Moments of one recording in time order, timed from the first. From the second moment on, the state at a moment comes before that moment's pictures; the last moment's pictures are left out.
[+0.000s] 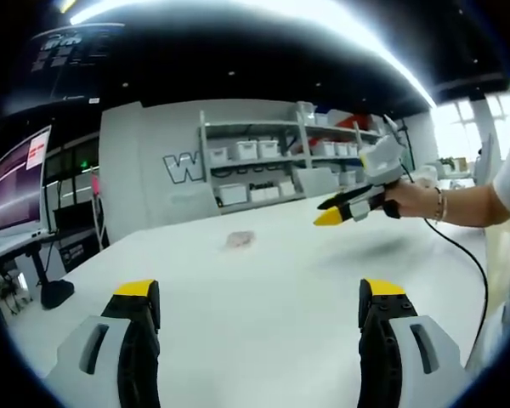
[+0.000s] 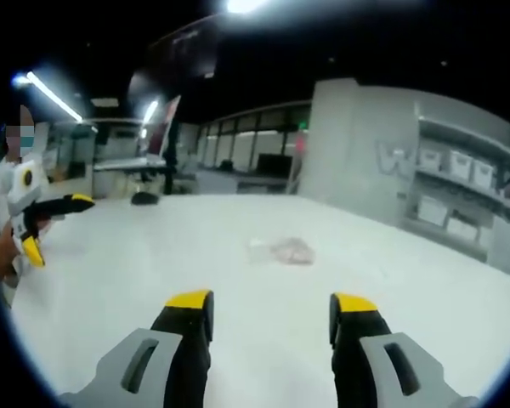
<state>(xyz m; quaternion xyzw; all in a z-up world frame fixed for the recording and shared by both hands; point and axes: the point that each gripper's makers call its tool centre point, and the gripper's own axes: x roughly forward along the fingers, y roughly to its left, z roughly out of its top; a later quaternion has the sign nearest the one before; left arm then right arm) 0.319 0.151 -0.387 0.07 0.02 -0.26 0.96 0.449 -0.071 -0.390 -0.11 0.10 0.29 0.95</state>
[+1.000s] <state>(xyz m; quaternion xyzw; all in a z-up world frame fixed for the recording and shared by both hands) 0.330 0.155 -0.393 0.06 0.02 -0.26 0.96 0.472 -0.053 -0.393 -0.14 0.09 0.30 0.94</state>
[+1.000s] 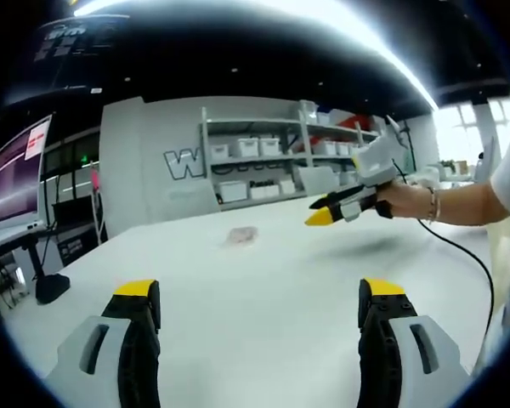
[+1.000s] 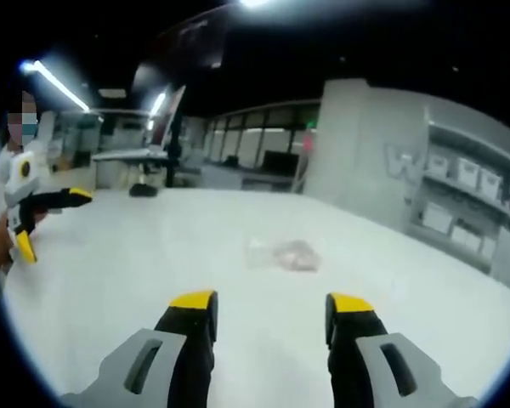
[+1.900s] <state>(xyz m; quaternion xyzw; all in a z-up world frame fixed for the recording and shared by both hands) 0.333 0.154 -0.383 0.07 0.02 -0.26 0.96 0.503 -0.042 -0.392 -0.20 0.09 0.30 0.93</state>
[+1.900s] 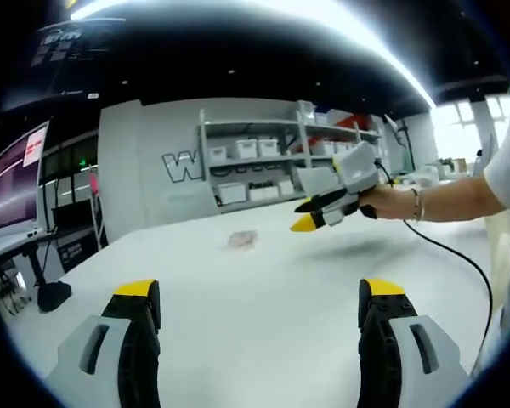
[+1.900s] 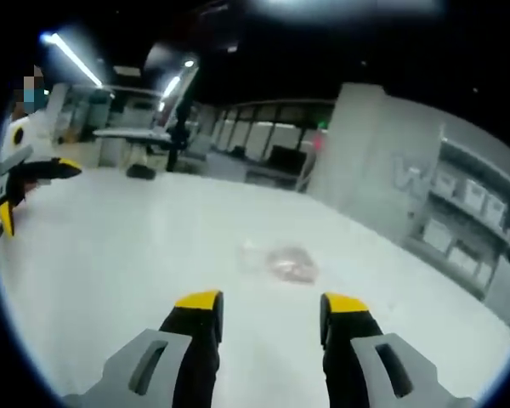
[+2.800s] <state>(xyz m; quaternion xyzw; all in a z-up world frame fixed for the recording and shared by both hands) 0.331 0.158 -0.384 0.07 0.02 -0.26 0.96 0.518 -0.028 -0.404 -0.24 0.10 0.32 0.91</state>
